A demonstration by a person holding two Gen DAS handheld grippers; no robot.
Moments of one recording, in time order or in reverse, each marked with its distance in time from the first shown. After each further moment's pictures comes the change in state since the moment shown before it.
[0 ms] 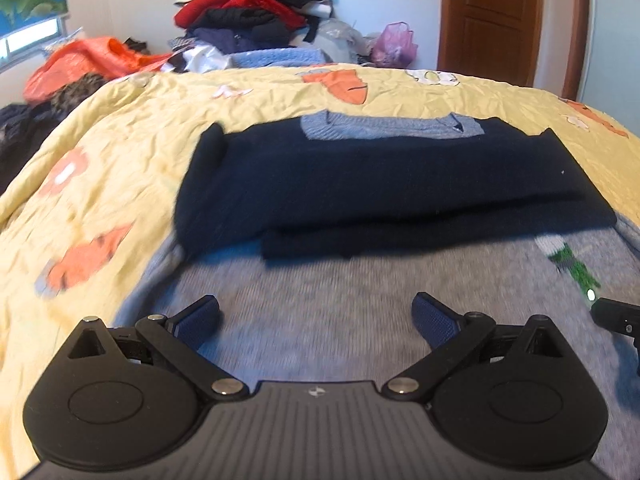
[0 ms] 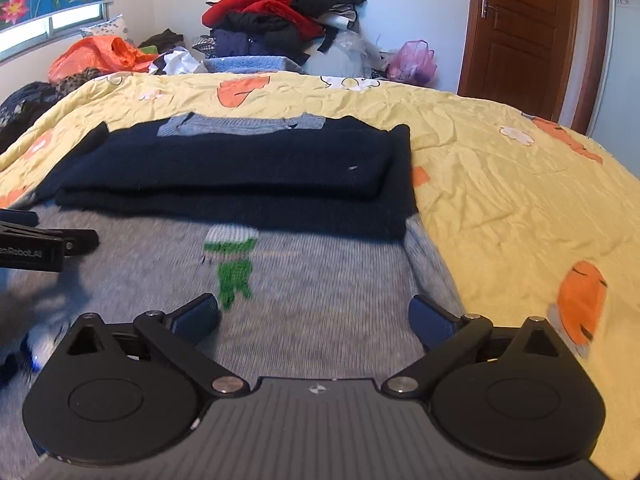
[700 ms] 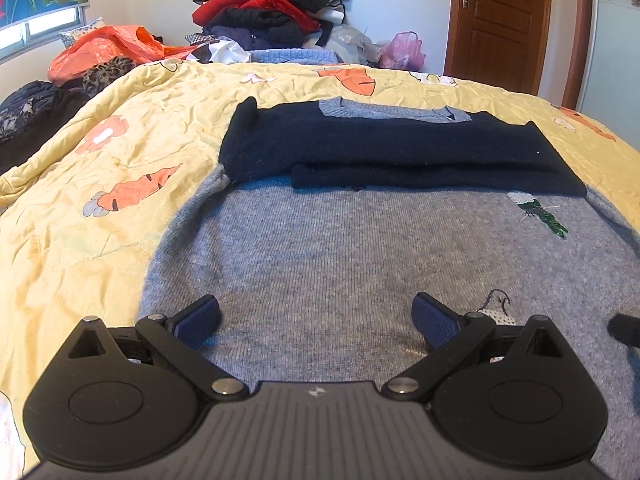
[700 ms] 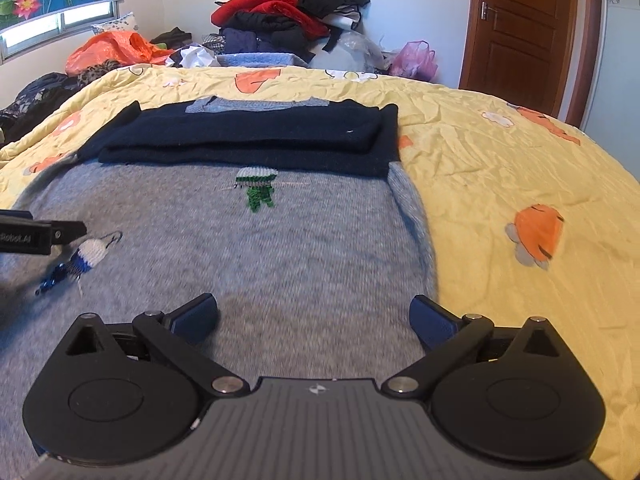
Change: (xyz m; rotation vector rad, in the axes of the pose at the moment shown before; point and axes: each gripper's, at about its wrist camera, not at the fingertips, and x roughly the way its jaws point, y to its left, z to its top) left arm -0.046 0.009 -0.047 -0.040 -0.026 0.001; right arm -0.059 0.000 -0.050 -0.009 0.000 0.010
